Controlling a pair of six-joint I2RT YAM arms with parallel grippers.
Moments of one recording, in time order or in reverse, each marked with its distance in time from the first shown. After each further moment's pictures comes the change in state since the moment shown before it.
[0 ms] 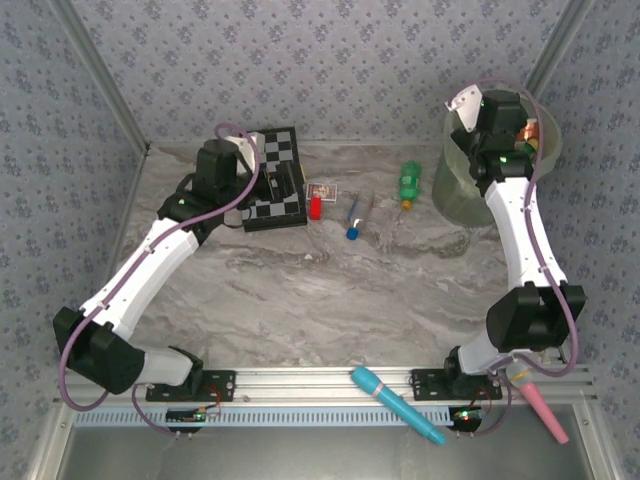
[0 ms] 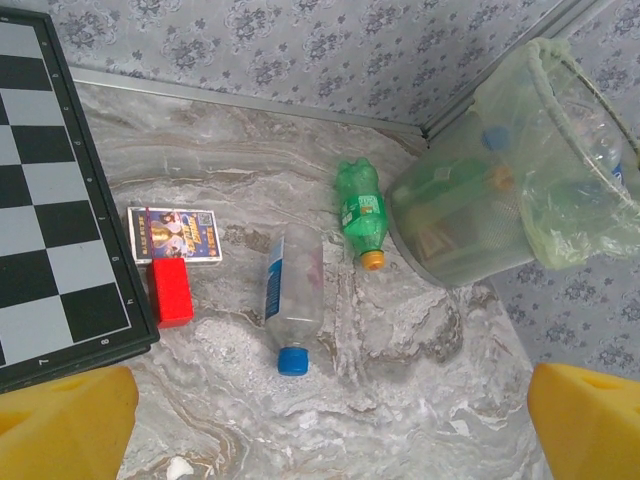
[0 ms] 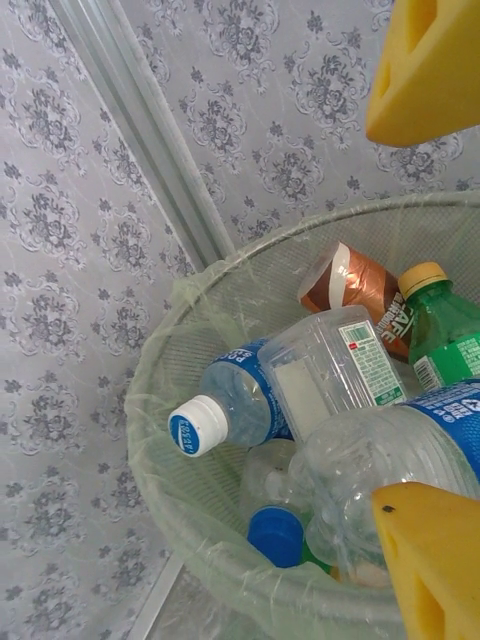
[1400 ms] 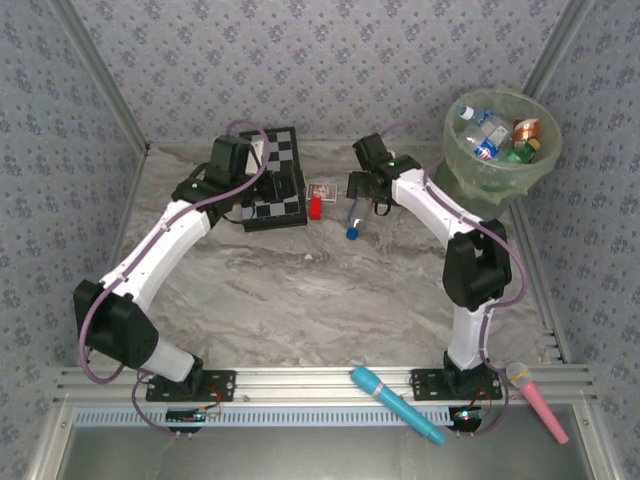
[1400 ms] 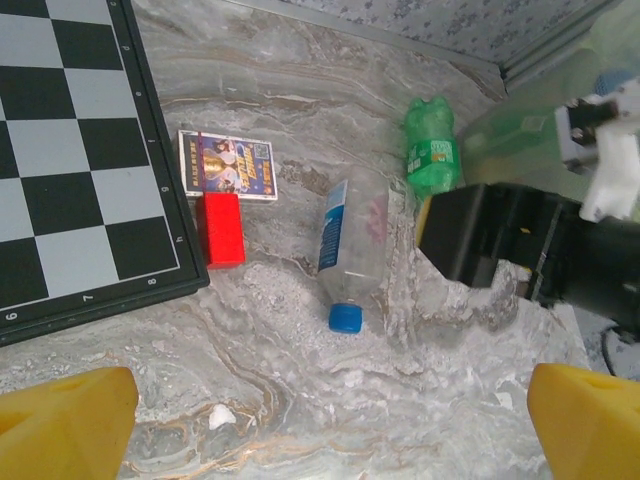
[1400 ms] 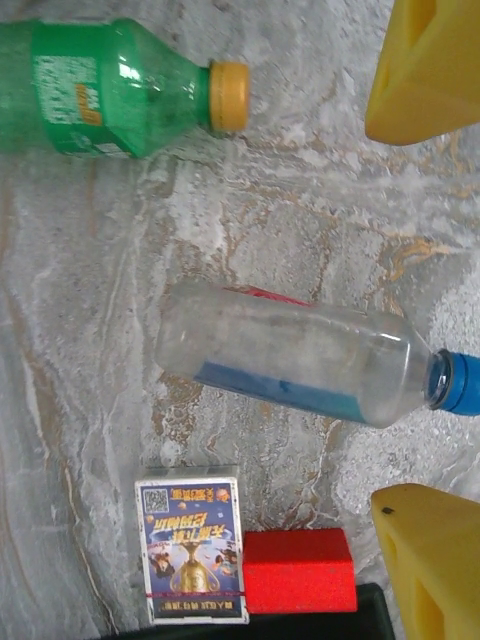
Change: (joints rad) left arm 0.030 0.137 0.079 -0.150 0.011 0.009; right arm 0.432 0.405 0.076 -0.396 -0.119 1.318
